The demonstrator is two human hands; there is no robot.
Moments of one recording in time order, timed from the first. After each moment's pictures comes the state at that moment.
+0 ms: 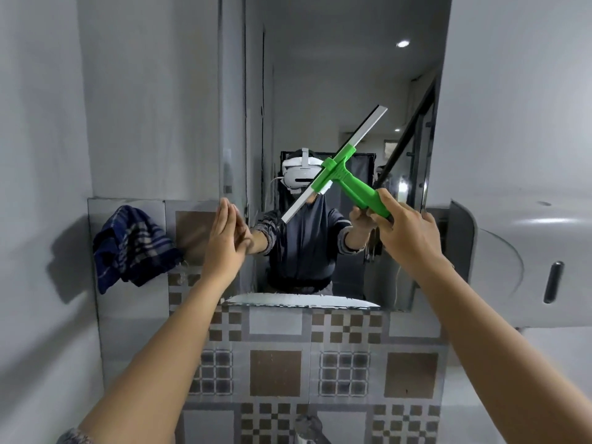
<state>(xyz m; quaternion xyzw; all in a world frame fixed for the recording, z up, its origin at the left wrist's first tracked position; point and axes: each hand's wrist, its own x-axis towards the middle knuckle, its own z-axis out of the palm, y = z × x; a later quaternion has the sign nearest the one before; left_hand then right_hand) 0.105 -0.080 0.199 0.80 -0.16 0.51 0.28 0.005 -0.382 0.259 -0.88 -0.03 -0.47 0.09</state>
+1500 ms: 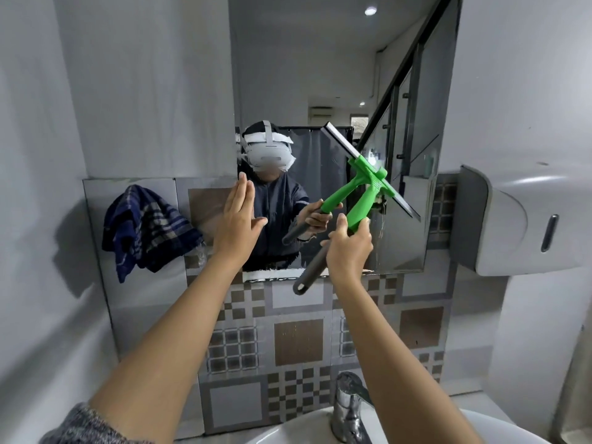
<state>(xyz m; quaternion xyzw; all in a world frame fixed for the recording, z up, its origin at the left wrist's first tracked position) 0.096 -0.049 0.197 0.83 -0.23 0.46 0.21 0.011 -0.213 0.186 -0.63 0.09 -0.44 0.63</state>
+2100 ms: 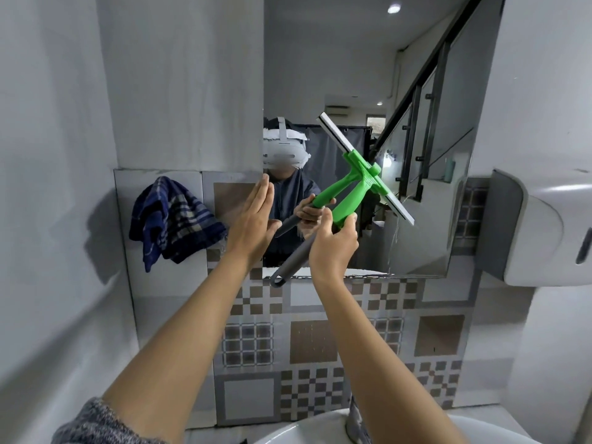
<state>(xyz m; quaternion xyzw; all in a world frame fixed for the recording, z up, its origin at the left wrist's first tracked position) 0.102 -0.029 0.191 0.84 -0.26 0.45 0.18 0.024 -0.154 0.187 -0.61 0.05 -0.43 0.66</state>
